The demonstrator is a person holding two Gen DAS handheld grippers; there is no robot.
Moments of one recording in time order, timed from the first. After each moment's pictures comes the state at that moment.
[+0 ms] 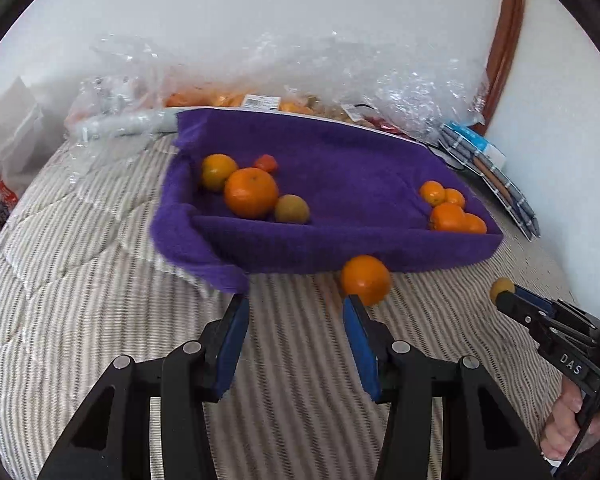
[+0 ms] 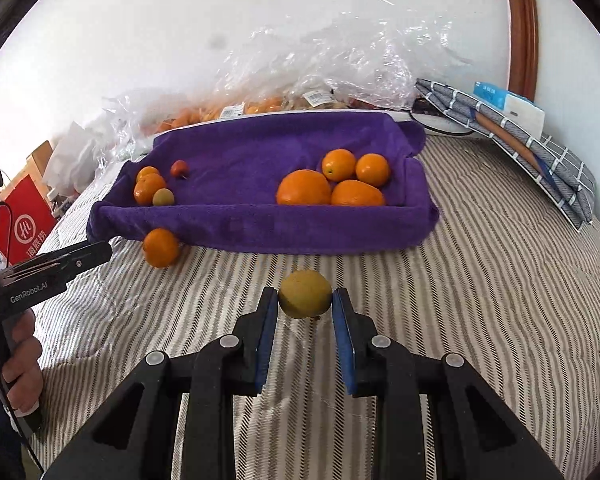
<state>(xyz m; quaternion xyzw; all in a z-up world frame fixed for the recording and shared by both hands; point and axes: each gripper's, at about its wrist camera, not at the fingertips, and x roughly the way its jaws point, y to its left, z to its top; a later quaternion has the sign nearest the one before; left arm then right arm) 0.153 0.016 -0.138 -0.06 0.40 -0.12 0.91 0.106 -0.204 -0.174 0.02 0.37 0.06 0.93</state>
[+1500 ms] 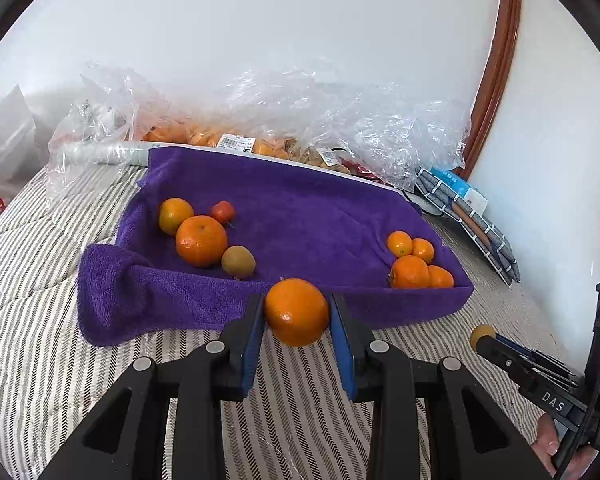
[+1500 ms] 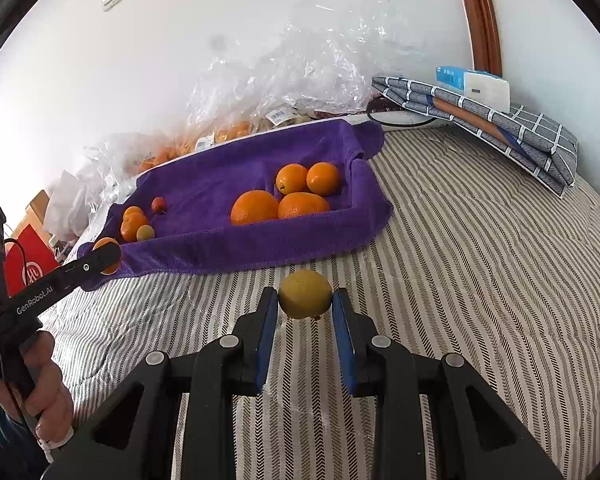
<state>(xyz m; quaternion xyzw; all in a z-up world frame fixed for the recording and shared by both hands) 0.157 -0.007 -0.123 -0.10 0.32 -0.12 0.93 0.102 -0.238 -0.172 0.09 0.35 0.05 0.93</state>
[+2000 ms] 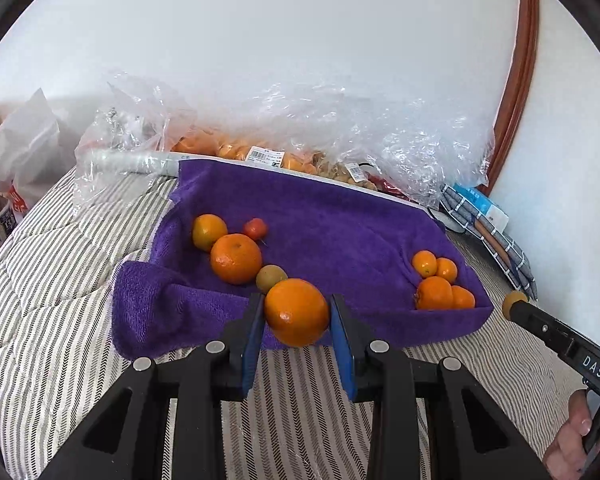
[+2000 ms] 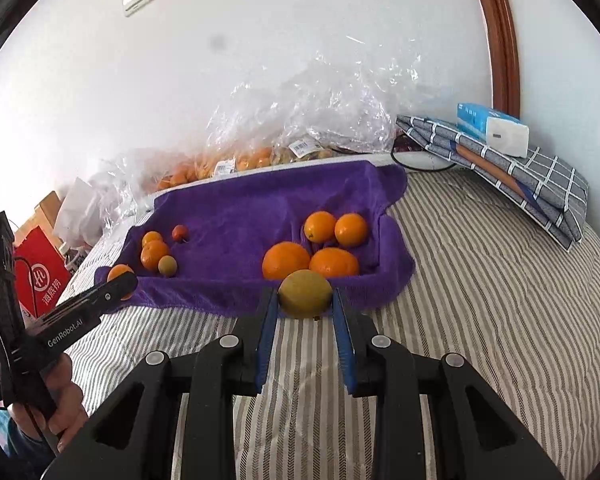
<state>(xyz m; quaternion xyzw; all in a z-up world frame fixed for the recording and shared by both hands) 0.163 0.009 -0.114 -0.11 0.31 -0.07 0.94 0.124 -0.227 -0.130 0.07 0.32 0.07 0.94</state>
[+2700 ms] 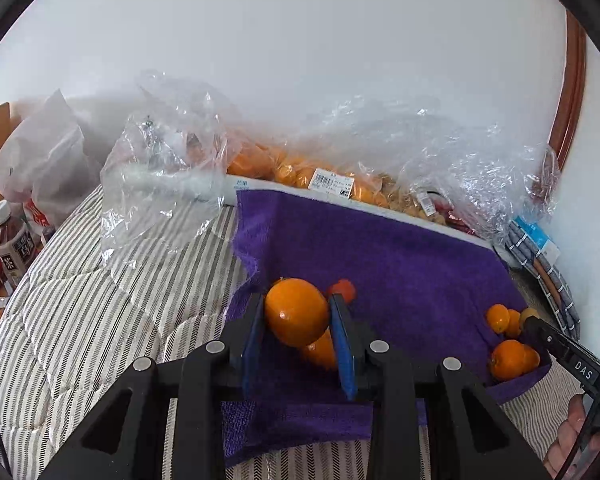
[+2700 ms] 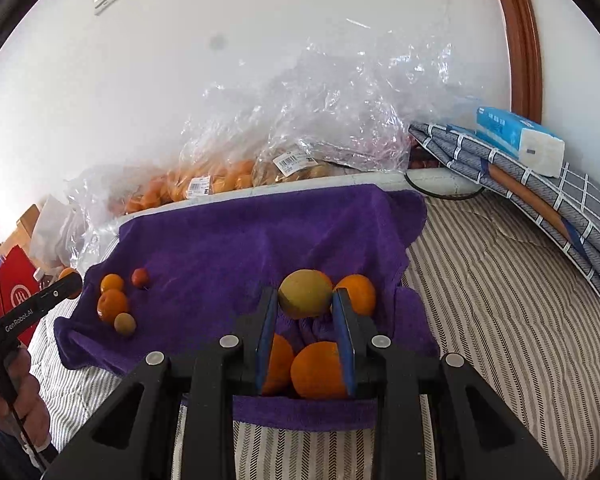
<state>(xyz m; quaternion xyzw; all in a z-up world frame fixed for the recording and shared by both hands) 0.228 0.056 -0.115 -0.11 0.33 -0.01 0.94 0.217 -0.222 -0.152 0.08 0.33 0.06 0.94</state>
